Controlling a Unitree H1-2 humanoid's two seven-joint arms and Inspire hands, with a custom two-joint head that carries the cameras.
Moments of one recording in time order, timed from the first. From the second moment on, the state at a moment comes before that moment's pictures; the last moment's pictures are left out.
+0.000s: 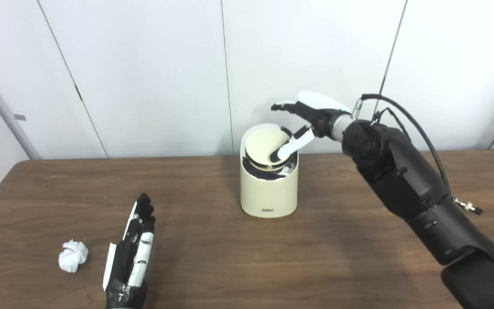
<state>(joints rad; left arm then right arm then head) 0.07 0.02 0.10 -0.07 -0.11 -0.25 -0.07 -0.94 -0.33 0.40 0.22 -0.68 0.38 0.50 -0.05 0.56</state>
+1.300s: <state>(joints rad) 0.07 0.03 0.10 -0.07 -0.13 -0.22 -0.08 -0.65 -0.46 0.18 -0.08 -0.55 0.41 0.46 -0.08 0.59</state>
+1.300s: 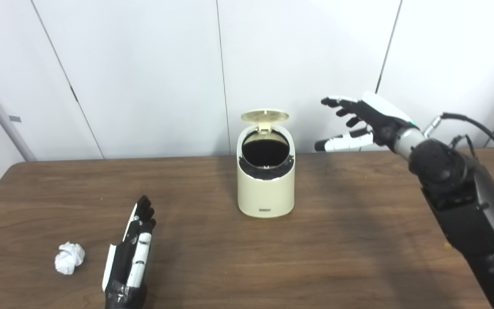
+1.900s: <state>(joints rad) 0.07 0.04 0.10 -0.08 -0.16 -0.18 -0.09 -0.33 -0.34 0.03 -0.21 -0.40 0.40 0.30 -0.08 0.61</state>
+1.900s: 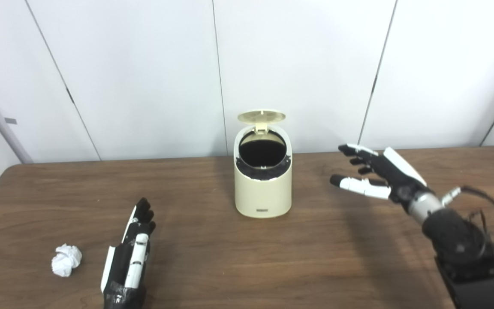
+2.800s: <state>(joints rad) 0.08 0.04 0.09 -0.08 -0.17 -0.16 -0.09 -0.13 -0.07 -0.20 -0.14 0.16 0.26 0.13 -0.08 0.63</state>
